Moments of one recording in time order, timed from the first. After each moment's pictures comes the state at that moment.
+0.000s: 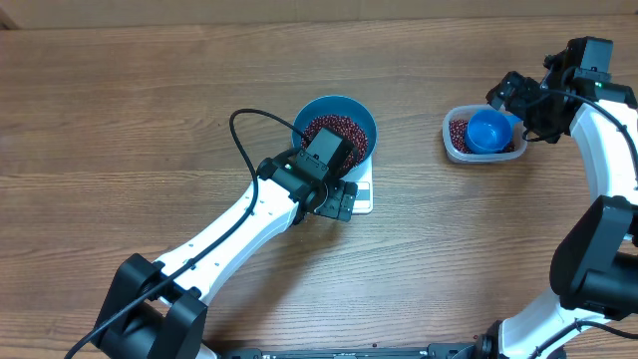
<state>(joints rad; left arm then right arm) -0.65 1.67 1.18 -0.75 -0.07 -0.38 -0.25 1.87 1.51 -0.74 -0.23 0.30</state>
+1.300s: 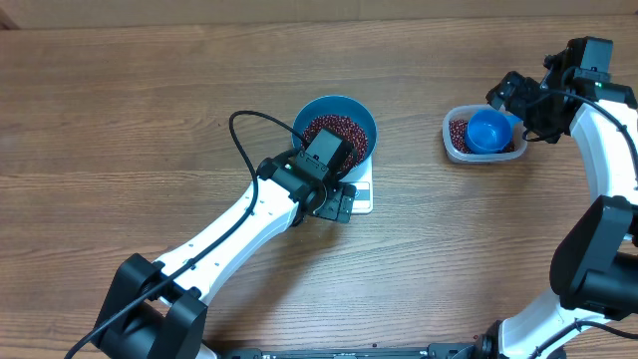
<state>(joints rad) -0.65 1.67 1.18 -0.77 -0.07 -0.39 -0.25 1.87 1.51 -0.74 -0.23 0.30</state>
